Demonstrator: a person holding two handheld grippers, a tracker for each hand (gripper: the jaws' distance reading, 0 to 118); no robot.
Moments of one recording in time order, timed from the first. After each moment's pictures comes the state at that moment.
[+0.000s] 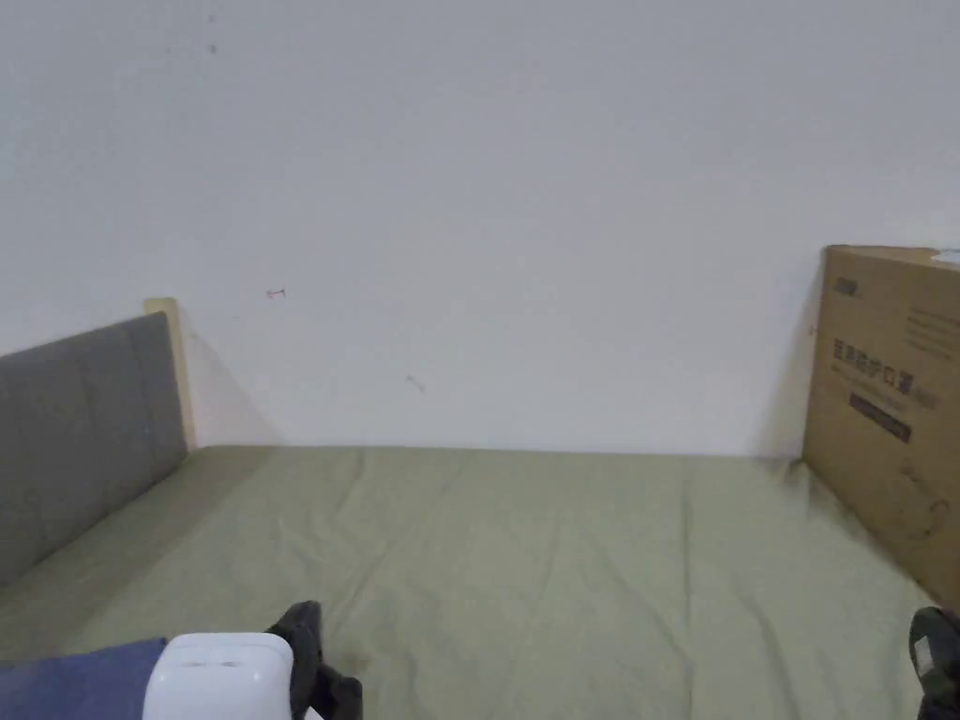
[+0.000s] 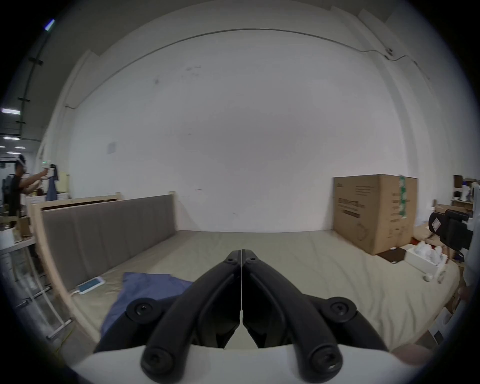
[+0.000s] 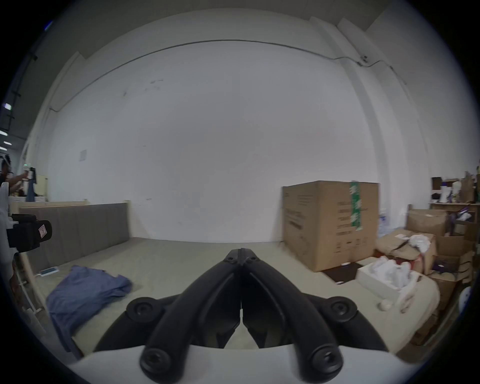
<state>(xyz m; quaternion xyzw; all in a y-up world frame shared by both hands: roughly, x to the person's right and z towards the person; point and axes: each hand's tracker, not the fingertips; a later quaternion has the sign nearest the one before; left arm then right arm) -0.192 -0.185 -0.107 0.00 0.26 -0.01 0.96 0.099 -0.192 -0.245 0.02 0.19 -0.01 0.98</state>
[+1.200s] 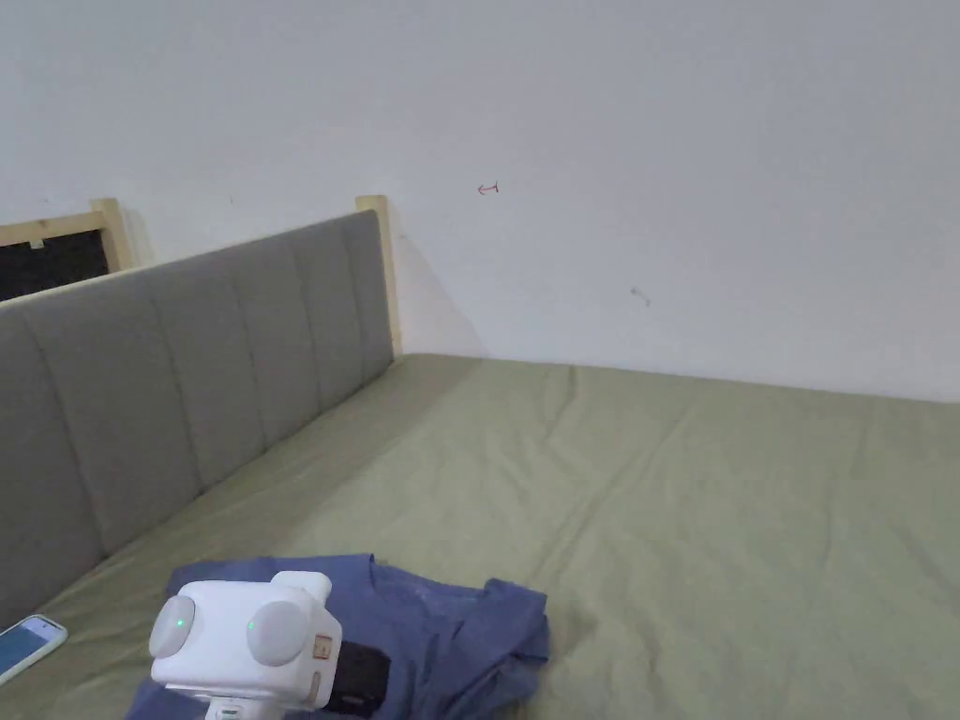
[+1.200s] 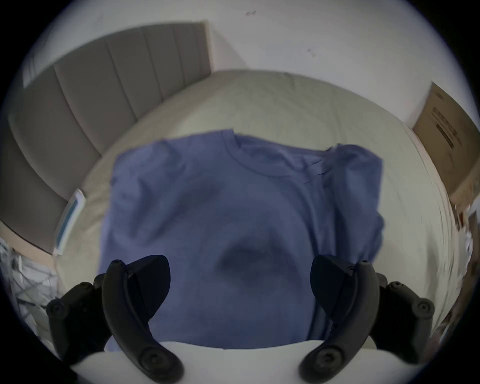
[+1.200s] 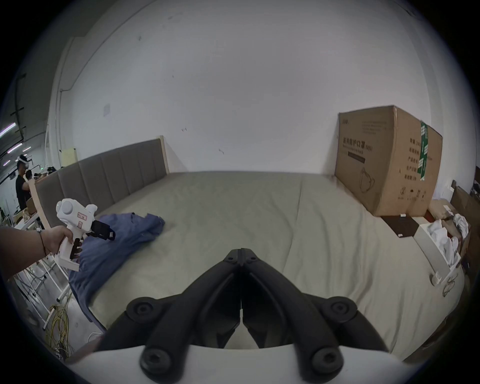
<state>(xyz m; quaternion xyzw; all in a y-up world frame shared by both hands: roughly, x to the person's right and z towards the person) -0.563 -0.364 -0.282 -0.46 0.29 0.17 0.82 0.009 -0.261 -0.335 -0.21 0.29 0.03 0.93</state>
